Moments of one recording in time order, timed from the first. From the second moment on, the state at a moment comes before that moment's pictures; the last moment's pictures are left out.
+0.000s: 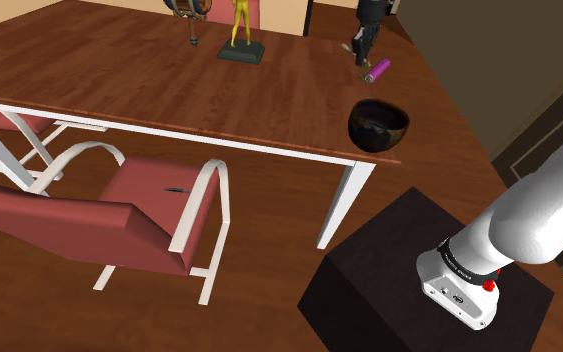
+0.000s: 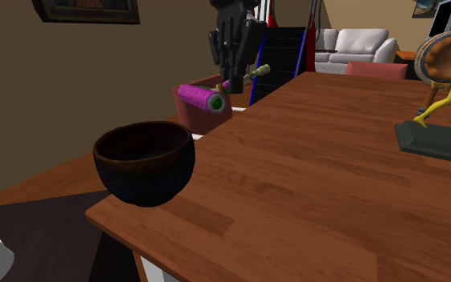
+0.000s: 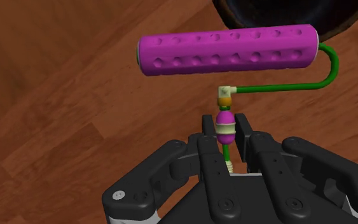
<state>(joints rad) 0.04 0.06 -0.12 -1.64 -0.14 1.66 -0.30</state>
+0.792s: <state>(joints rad) 0.06 -0.40 -0.09 -2.16 -0.18 1.70 -0.23</state>
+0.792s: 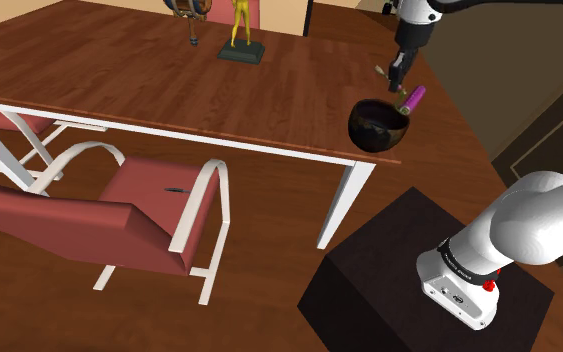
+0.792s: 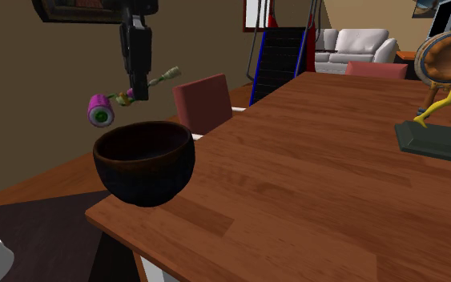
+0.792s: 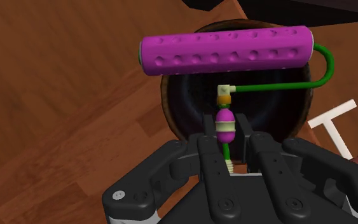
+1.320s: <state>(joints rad) 0.06 -0.41 -0.09 -2.26 -0.18 1.80 -0.22</state>
